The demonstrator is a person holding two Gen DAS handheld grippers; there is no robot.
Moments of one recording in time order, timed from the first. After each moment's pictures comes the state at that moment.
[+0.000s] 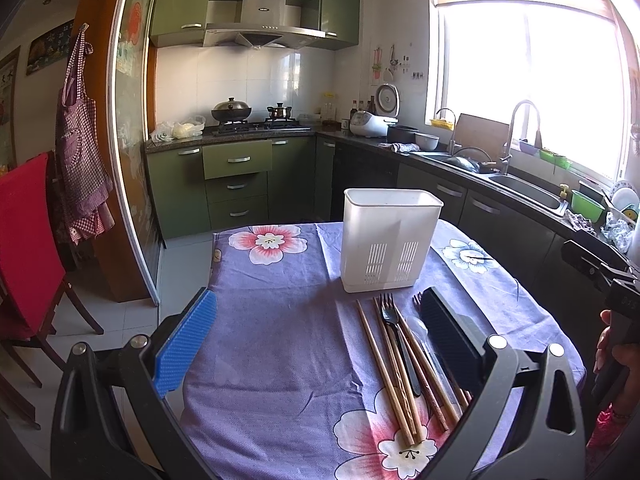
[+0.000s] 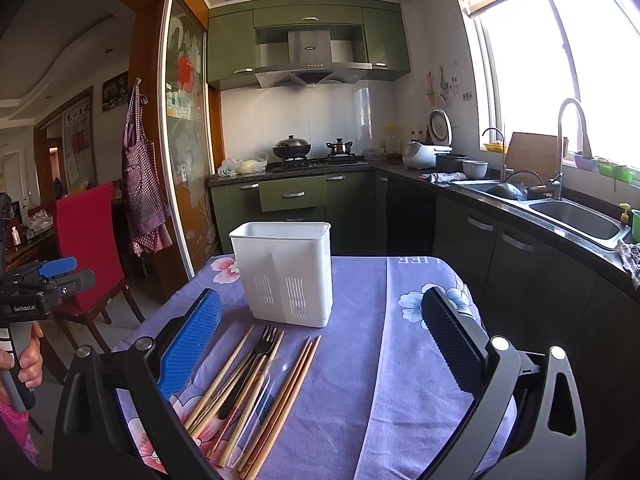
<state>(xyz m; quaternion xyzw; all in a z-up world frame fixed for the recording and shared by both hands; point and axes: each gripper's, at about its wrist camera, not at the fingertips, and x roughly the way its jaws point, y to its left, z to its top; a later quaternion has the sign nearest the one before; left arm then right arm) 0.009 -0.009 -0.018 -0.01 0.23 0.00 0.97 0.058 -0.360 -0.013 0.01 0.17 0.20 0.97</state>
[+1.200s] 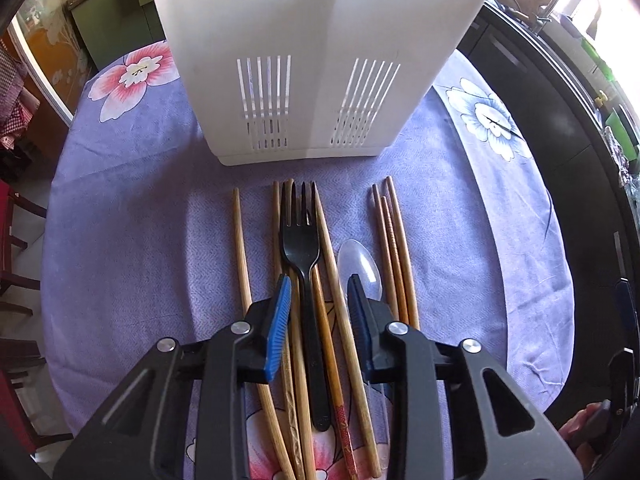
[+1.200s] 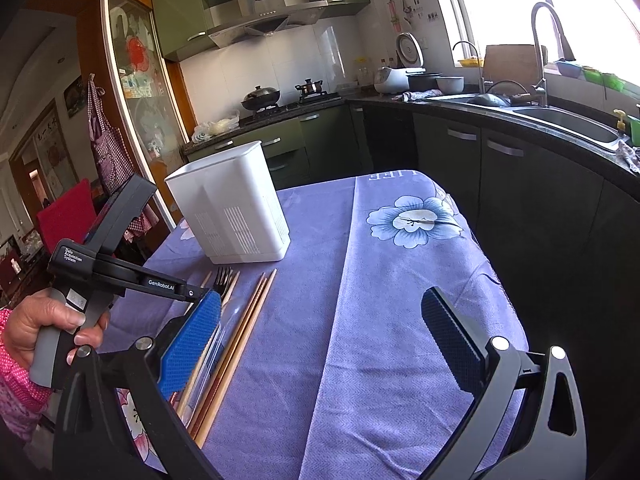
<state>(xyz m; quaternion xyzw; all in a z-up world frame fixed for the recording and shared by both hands) 0.207 -0.118 -0.135 -0.03 0.59 -0.04 0.81 0.114 -0.421 -0.091 0.08 0.29 0.17 0.94</state>
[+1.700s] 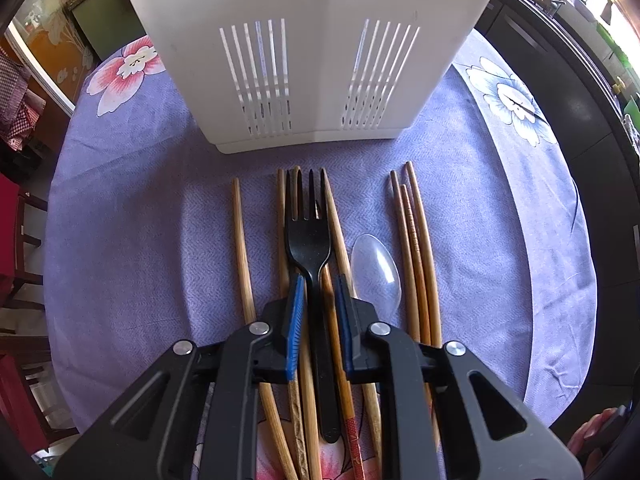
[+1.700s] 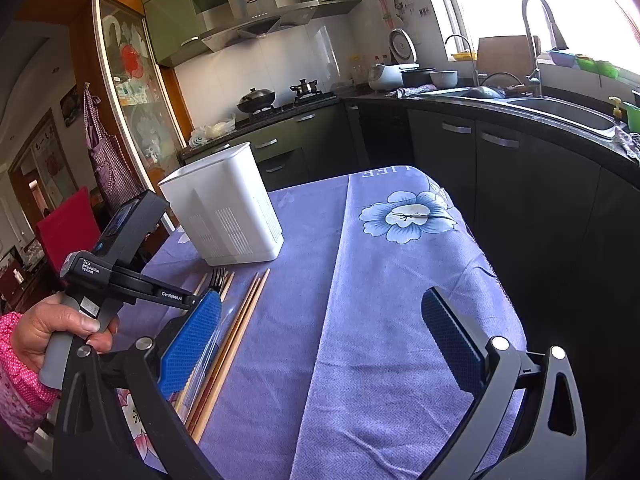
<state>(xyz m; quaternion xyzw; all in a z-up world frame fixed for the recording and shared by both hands) 0.223 -0.129 -0.152 -0.01 0.61 -0.02 0.79 0.112 -0.428 -0.093 0.10 0.29 0.17 0.94</state>
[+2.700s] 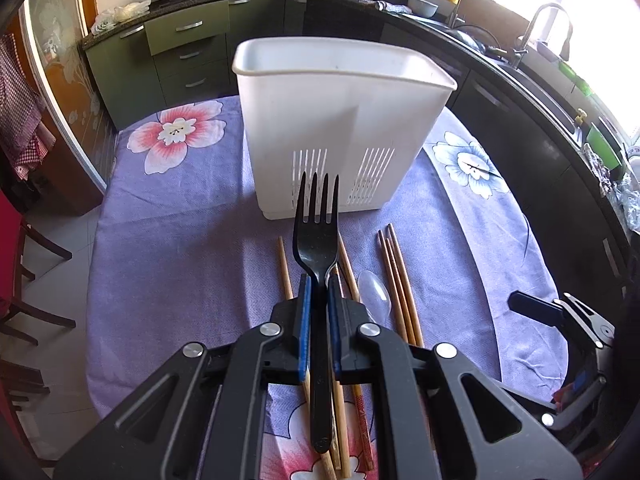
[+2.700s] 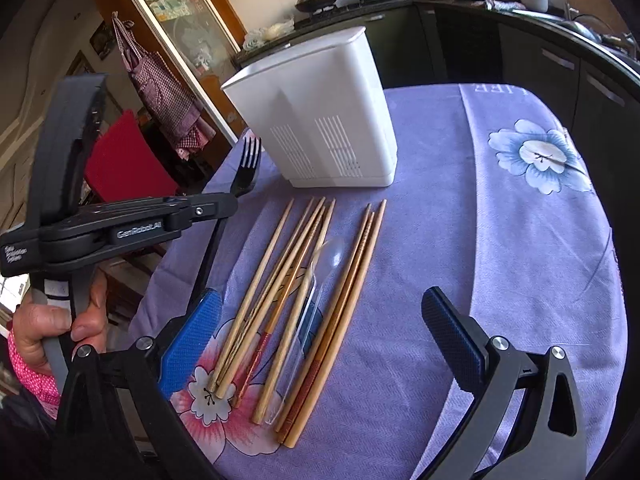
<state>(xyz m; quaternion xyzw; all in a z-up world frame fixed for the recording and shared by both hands) 0.176 -0.088 -0.077 -0.02 0.49 -0.05 0.87 0.178 -0.316 -0.104 0.07 0.48 0.30 0.82</state>
